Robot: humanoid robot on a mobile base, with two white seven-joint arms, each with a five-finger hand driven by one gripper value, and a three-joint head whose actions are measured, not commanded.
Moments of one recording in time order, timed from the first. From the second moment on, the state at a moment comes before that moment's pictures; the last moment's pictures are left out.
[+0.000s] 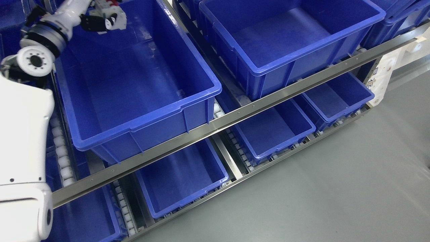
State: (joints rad) left arm -1.24 0.33 -0.15 -0.88 -0.66 -0.15 -0.42; right arm 0.04 0.00 -0.04 -0.16 -0.04 0.05 0.00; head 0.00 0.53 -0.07
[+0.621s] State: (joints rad) left arm -1.29 0.23 -0.21 -0.61 -0.73 -0.16 -0.37; right arm 0.04 0.00 -0.04 -0.16 -0.04 0.05 -0.01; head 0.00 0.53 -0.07
